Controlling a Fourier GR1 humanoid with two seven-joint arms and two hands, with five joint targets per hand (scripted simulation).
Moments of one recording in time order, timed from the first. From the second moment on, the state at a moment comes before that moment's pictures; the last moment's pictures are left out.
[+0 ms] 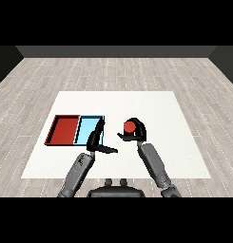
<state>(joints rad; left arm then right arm) -0.20 0.00 -0.34 -1.48 0.09 0.19 -0.23 -0.39 0.00 0.20 -1.23 -0.18 -0.24 -0.37</state>
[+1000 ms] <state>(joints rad) -0.35 0.00 -0.45 -1.31 0.14 0.30 -0.21 -0.45 0.00 0.45 -1.31 -0.27 -0.41 -0.34</state>
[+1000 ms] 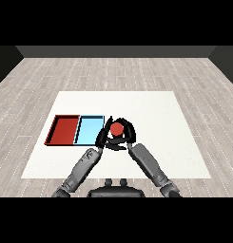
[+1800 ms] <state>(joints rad) -0.39 0.01 -0.49 -1.30 0.14 0.37 -0.21 -0.48 -0.01 0.54 -1.32 -0.33 -0.45 -0.36</state>
